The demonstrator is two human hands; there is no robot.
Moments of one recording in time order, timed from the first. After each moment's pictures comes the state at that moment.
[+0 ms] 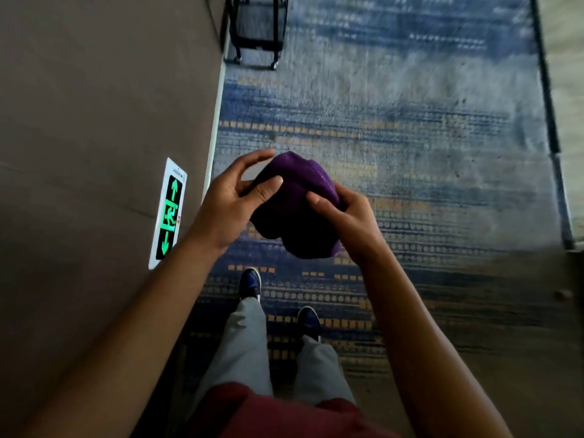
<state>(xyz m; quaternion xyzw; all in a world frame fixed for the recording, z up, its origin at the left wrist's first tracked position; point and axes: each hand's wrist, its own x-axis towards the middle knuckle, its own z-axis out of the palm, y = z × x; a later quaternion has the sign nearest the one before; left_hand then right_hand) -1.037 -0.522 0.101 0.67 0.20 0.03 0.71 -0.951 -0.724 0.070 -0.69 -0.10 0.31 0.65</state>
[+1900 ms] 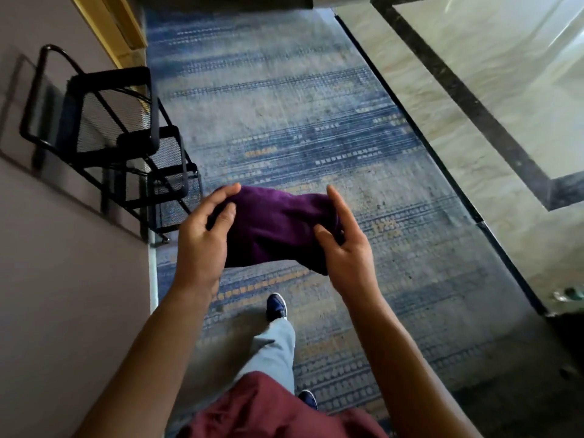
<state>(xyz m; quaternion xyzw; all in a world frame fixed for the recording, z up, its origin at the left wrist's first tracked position) -0.457 -0.511 0.194 0.71 0.13 0.13 0.68 -0.449 -0.729 0.185 -0.73 0.02 0.01 0.68</state>
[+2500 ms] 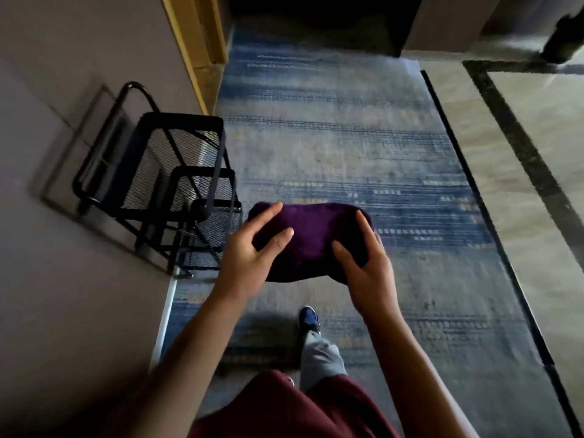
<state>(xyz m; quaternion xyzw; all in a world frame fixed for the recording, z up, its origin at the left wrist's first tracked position) -0.183 -0.379 0.207 0.76 0.14 0.13 0.62 -0.119 -0.577 0.192 -0.81 -0.07 0.08 0.57</state>
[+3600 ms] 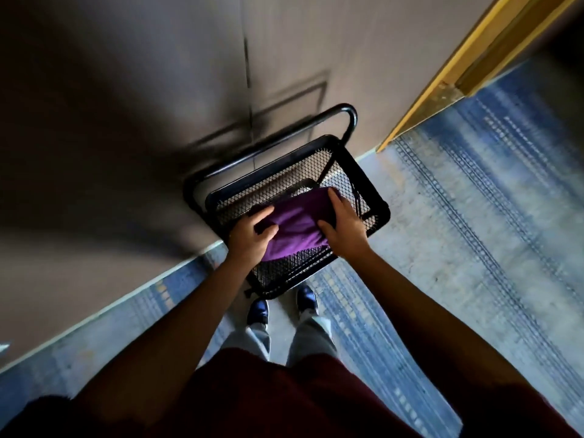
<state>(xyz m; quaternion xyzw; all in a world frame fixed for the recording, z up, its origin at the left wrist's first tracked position) -0.017 -0.030 0.052 0.59 0.60 0.22 0.49 0.210 -0.053 0.070 -0.75 -0.58 0.28 0.13</state>
